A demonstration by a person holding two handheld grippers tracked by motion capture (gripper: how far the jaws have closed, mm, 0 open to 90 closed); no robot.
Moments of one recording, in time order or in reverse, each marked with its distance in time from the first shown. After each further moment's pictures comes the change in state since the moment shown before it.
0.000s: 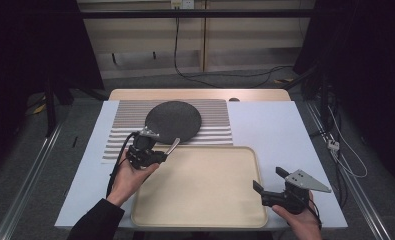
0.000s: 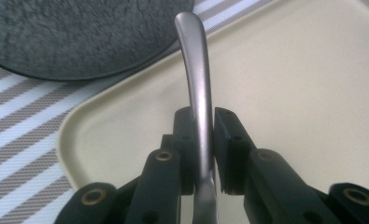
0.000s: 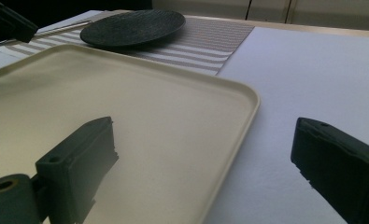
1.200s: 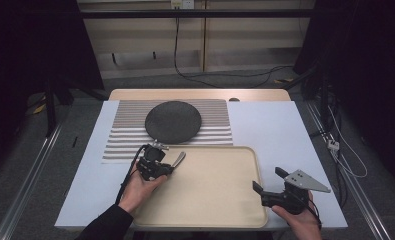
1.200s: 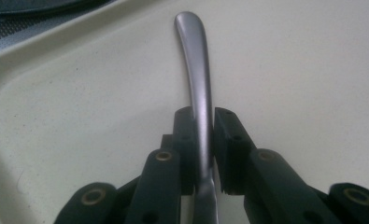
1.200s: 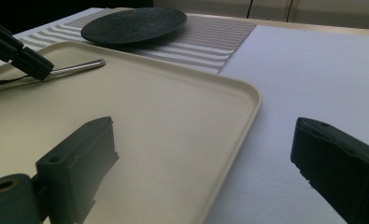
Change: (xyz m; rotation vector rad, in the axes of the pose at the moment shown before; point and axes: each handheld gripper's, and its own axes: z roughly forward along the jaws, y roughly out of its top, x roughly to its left) left arm -0.012 -0.023 0.038 0.098 -0.027 -0.022; right arm 0.000 0.000 0.000 0.008 0.004 -0.009
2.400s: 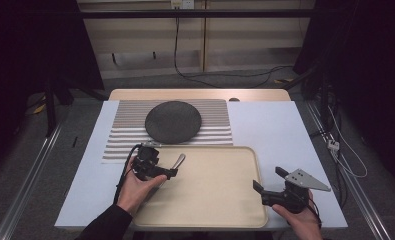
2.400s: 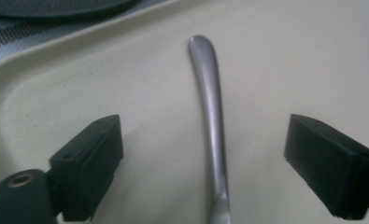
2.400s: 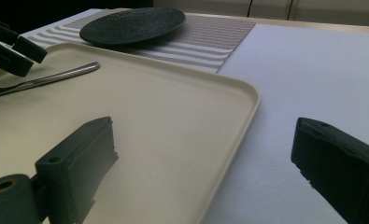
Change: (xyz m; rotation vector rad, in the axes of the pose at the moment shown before) left arm 0.014 -0.006 -0.009 -0.111 -0.066 -0.038; right arm -0.003 -0.001 0.002 0.000 0.005 0.016
